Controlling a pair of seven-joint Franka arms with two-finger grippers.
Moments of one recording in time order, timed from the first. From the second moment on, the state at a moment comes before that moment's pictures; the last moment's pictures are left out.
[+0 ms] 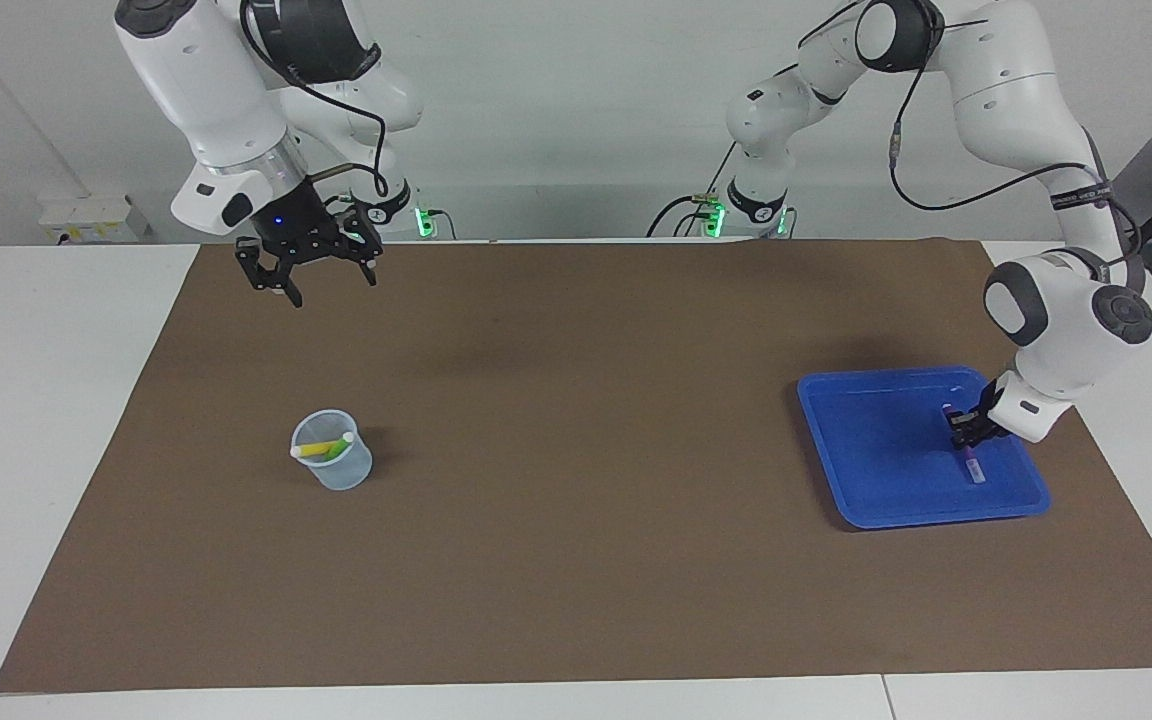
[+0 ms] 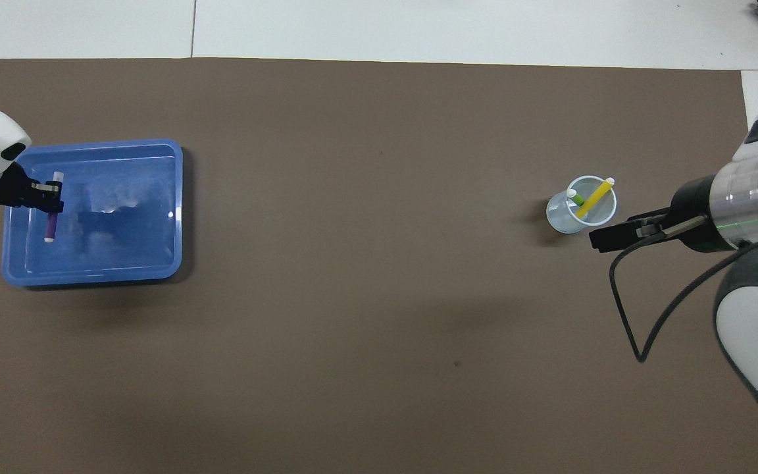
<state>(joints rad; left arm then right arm) 0.44 0.45 -0.30 -1.65 0.17 2.01 0.12 0.03 -0.09 0.07 -1.80 0.15 1.75 -0.16</state>
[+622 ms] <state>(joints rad) 0.36 0.43 -0.31 -1.63 -0.04 1.91 -0.01 0.03 -0.09 0.07 -1.80 0.19 1.73 -0.16</state>
